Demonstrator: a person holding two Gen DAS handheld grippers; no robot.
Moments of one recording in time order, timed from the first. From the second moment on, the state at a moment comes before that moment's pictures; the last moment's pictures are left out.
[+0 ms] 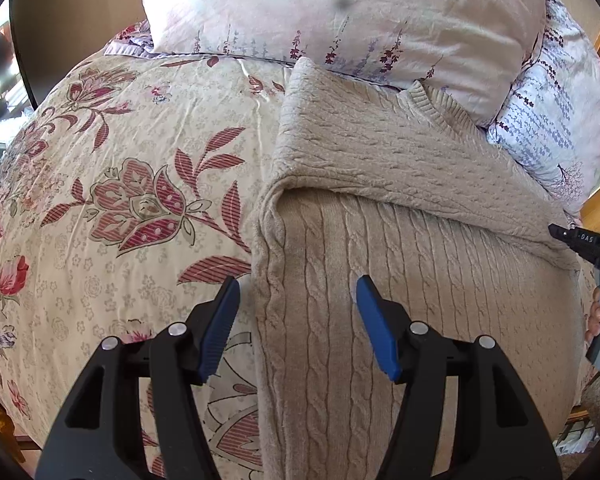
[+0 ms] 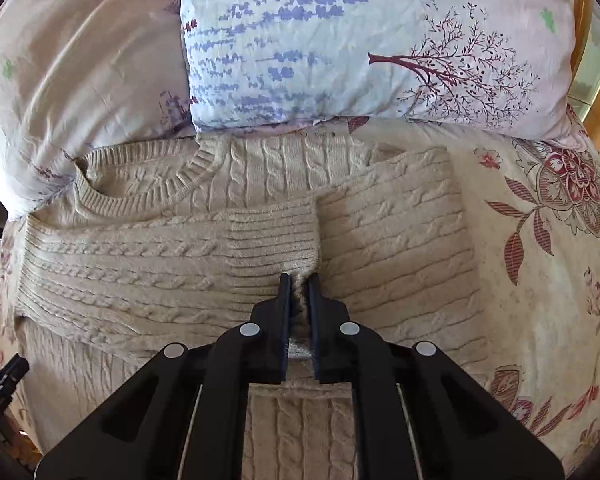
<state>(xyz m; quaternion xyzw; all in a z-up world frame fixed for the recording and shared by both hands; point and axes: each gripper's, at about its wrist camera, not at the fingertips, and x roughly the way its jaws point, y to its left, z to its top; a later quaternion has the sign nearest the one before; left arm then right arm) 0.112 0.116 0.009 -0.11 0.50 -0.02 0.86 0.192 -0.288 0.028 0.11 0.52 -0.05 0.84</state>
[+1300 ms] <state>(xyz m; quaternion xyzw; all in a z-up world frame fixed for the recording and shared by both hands) 0.001 0.149 -0.013 -0.33 0.53 -0.21 0.76 -0.039 -0.369 0.005 0.45 0.52 0.15 0.71</state>
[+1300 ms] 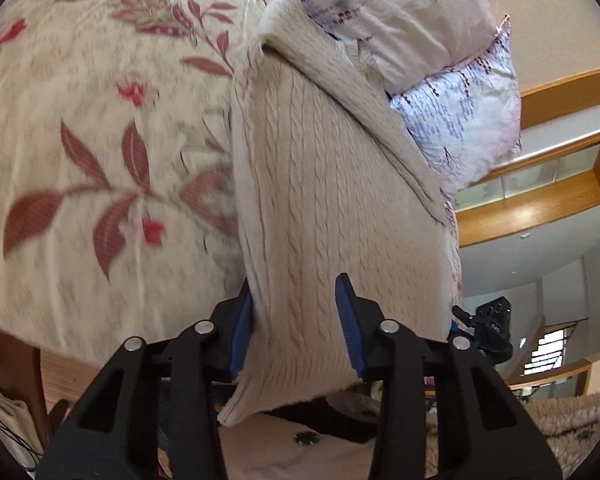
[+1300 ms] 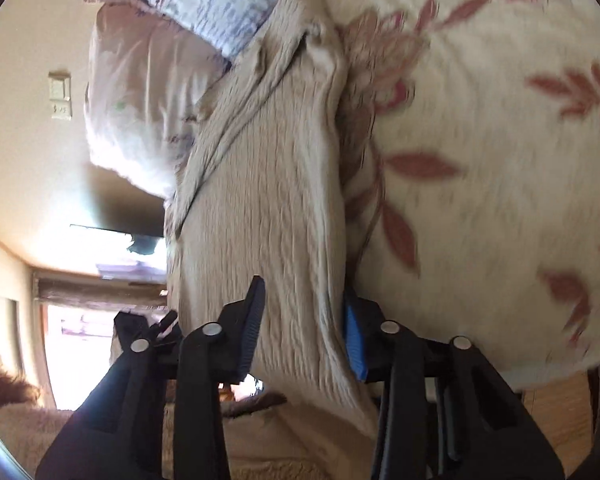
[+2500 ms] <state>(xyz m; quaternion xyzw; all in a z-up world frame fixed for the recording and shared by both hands) 0.066 0.155 0.068 -0.32 0.41 -0.19 0.84 0.011 -0.365 0.114 0.33 0.36 0.15 0.86</state>
